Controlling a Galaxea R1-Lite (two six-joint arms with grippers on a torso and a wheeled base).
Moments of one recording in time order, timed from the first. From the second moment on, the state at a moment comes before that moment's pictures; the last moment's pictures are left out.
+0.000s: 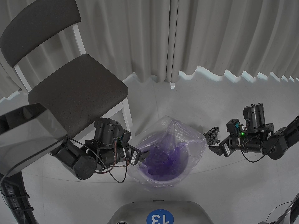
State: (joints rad) left arm -0.53 2.07 -0.85 -0.69 -0.03 0.04; right arm 0.31 1.84 -0.71 -0.49 -0.02 -0.31
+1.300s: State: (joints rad) left arm -0.61 2.09 -0.69 -0.78 0.14 0.17; right arm 0.29 1.96 -0.59 -0.75 0.00 -0.26
